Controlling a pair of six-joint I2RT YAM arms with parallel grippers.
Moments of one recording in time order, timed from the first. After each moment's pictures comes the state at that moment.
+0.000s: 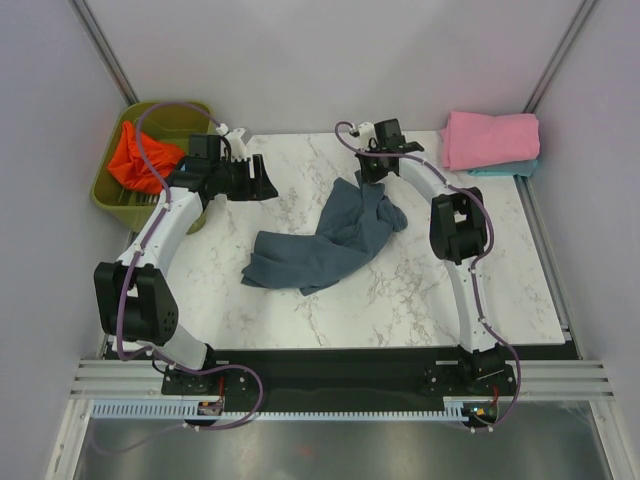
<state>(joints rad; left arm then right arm) -0.13 1.57 1.36 -0.53 0.45 -0.14 0.30 2.49 2.15 -0.51 -0.25 -0.21</state>
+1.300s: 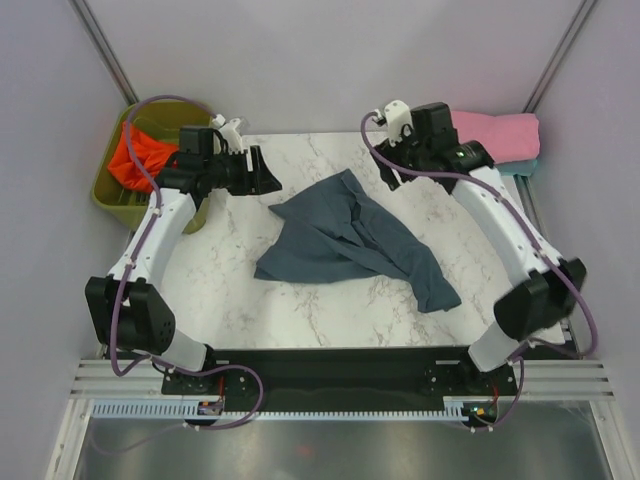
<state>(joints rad) -0.14 1.51 1.41 -0.57 0.58 -0.19 0.38 1.56 1.68 -0.77 -0.06 -0.29</state>
